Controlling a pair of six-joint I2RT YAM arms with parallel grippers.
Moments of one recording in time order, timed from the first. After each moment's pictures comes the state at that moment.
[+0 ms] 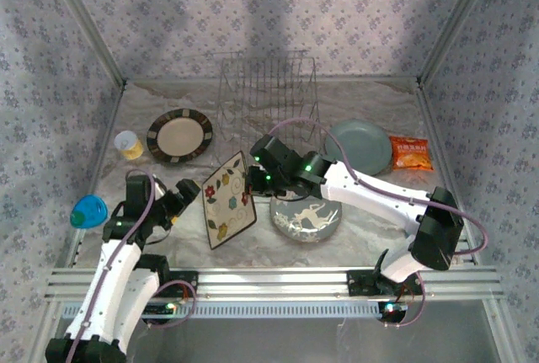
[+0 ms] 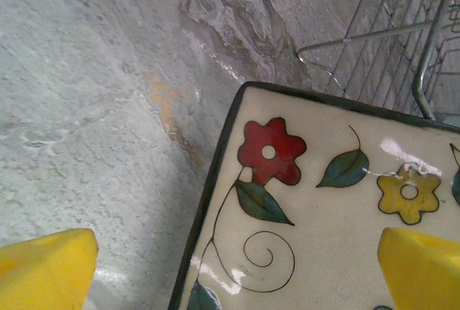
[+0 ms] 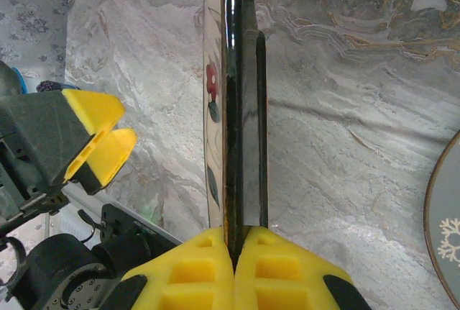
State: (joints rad) left arm -0.09 0.62 0.44 -0.67 0.32 -0.89; right arm 1.01 1.52 1.32 -0.64 -0.11 0.95
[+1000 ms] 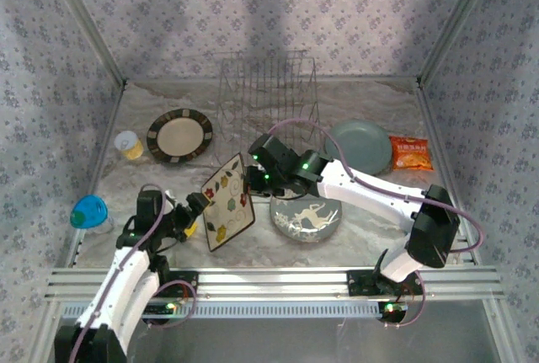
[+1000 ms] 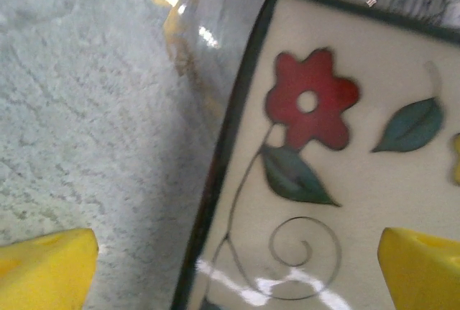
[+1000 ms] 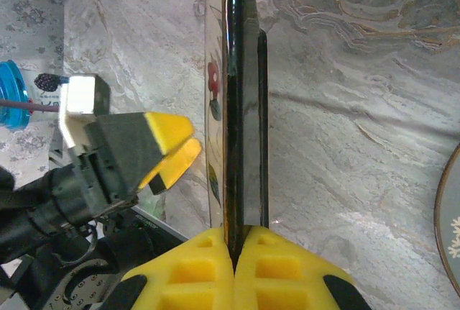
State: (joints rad) left arm -0.09 0.64 0.18 -0.39 0.53 -0.97; right arm 1.00 1.55 1.33 -0.64 -0.15 0.95
